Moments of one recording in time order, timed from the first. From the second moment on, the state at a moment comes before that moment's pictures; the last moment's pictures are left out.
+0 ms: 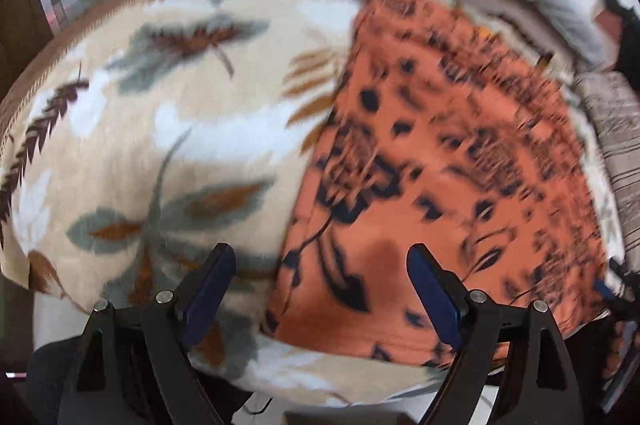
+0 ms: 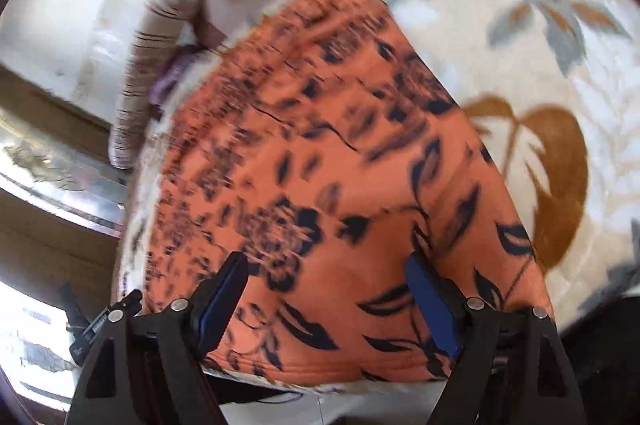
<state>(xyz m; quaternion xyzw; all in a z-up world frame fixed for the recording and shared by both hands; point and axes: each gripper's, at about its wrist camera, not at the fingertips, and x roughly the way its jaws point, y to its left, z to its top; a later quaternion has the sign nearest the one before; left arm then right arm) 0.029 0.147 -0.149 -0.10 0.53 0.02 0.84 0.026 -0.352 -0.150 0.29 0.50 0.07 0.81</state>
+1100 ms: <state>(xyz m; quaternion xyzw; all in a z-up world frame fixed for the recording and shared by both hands) 0.020 0.162 -0.152 -0.12 0.53 -0.05 0.83 0.002 -0.422 -0.155 0.30 0.55 0.04 0.78</state>
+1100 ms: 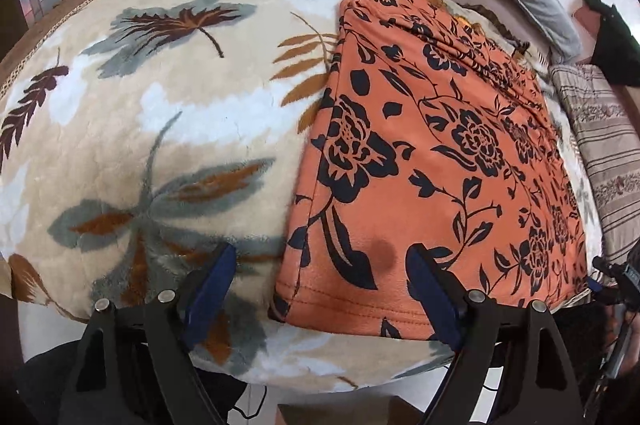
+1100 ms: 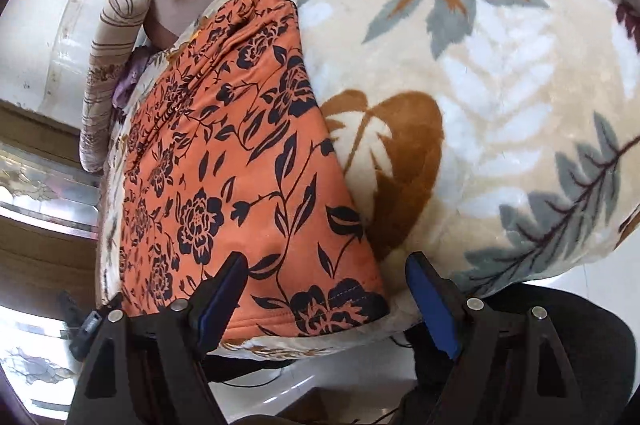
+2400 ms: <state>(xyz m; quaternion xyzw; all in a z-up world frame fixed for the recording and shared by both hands) 0.011 0.160 -0.127 -0.12 0.53 -0.06 0.84 0.002 -0.418 -0.150 0.30 0.54 0.07 0.78</state>
